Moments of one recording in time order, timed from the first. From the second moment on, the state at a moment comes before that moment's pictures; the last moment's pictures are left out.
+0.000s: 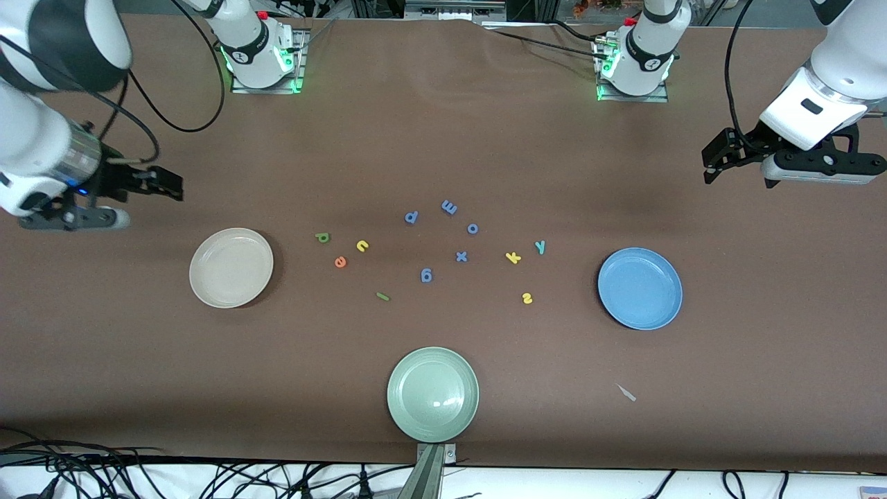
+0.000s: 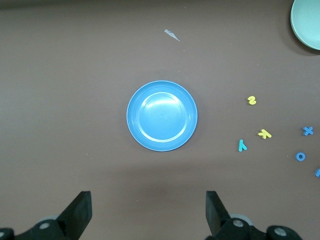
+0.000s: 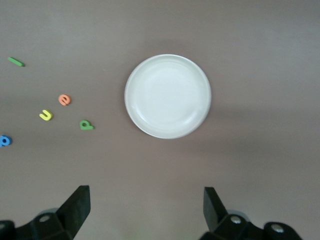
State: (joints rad) left arm -0.07 -0.11 -0.05 -1.83 0.02 1.80 -0.05; right arm 0.19 0.16 -0.09 -1.66 0.01 1.68 0.04
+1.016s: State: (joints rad) left arm -0.07 -0.11 -0.05 -1.83 0.02 1.80 -0.05; right arm 0.49 0.56 -0.07 -1.66 0.03 2.20 0.55
